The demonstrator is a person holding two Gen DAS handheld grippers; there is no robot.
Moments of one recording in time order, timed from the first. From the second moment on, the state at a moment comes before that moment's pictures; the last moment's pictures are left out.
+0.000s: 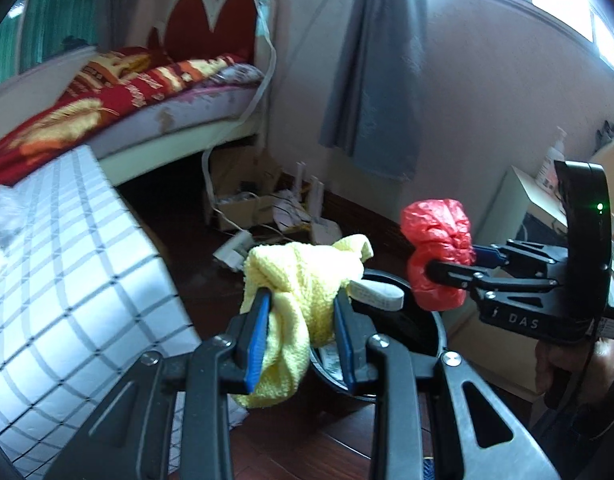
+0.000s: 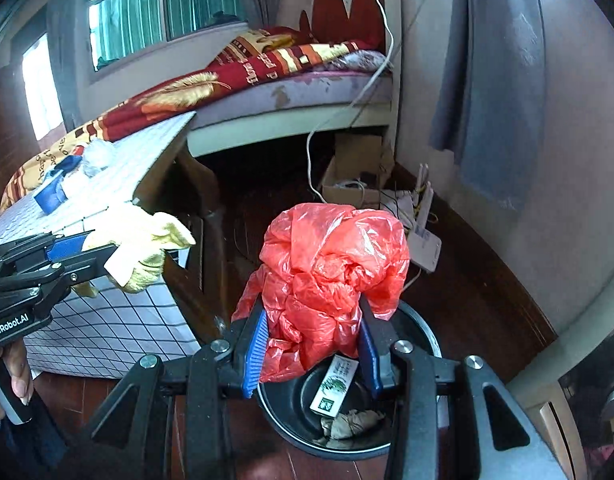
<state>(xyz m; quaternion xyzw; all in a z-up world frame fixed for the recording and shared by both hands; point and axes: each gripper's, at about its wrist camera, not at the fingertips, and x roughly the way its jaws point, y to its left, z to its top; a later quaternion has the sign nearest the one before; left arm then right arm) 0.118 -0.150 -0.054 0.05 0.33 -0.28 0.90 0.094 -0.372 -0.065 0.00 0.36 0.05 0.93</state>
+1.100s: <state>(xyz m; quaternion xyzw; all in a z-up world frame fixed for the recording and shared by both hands) 0.153 -0.177 -0.127 0.08 0.40 -0.20 0.89 0.123 -0.424 -0.191 -0.05 0.50 -0.03 0.87</state>
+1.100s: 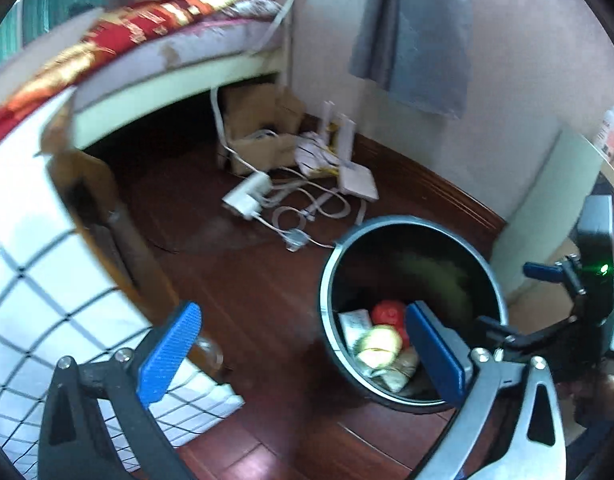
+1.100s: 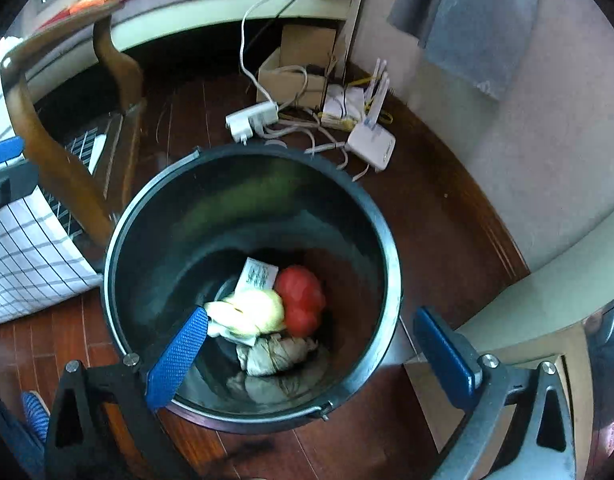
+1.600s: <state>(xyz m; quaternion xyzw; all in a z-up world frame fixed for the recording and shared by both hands) 0.132 -0.144 -0.096 0.07 0.37 -0.16 0.91 0.117 -0.386 -0.146 -0.05 0.45 -0.01 0.89</state>
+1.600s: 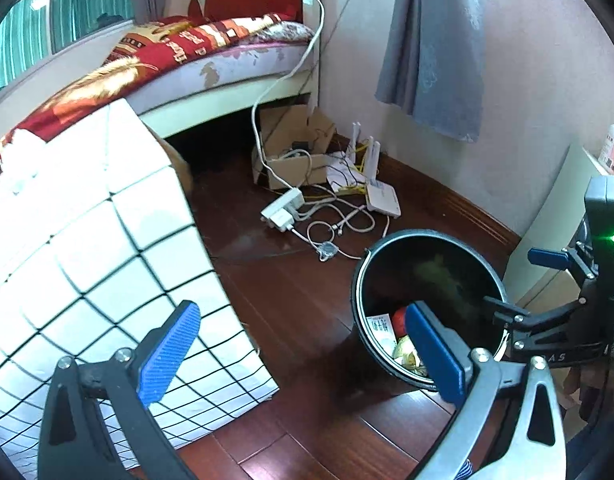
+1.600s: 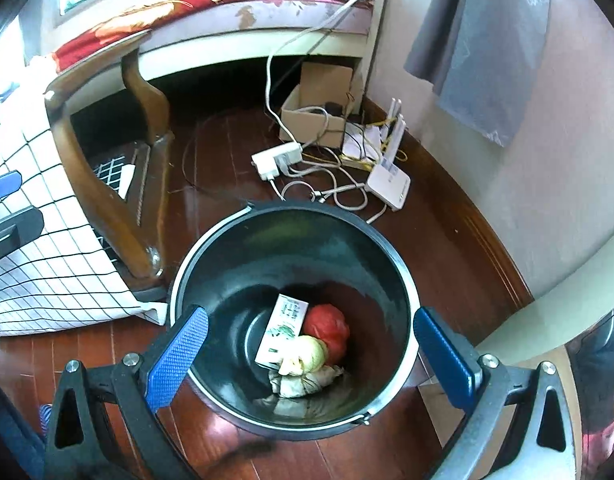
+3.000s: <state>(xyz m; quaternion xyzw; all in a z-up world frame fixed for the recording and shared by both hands) 0.097 0.126 -0.023 -0.05 0.29 0.09 0.95 0.147 -0.125 -0.015 -0.11 0.30 0.18 0.93</state>
